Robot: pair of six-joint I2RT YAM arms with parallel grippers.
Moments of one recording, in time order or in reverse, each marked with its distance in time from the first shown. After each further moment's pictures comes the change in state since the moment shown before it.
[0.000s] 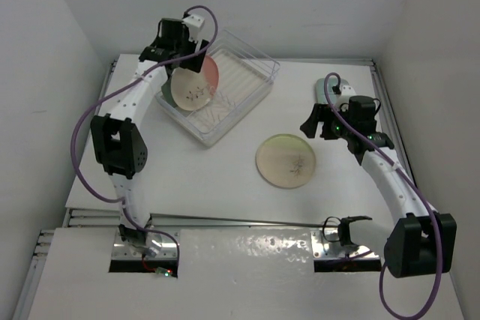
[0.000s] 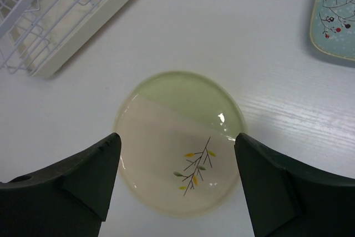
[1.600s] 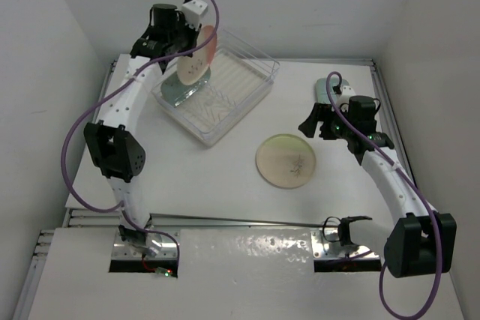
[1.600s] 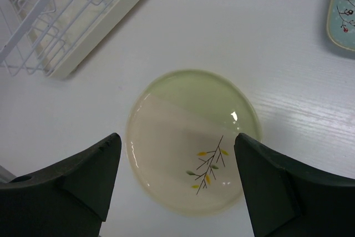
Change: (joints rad) left arm -0.011 -0.035 0.093 -0.007 0.162 0.092; right arm 0.000 0.001 0.000 -0.001 -0.032 0.050
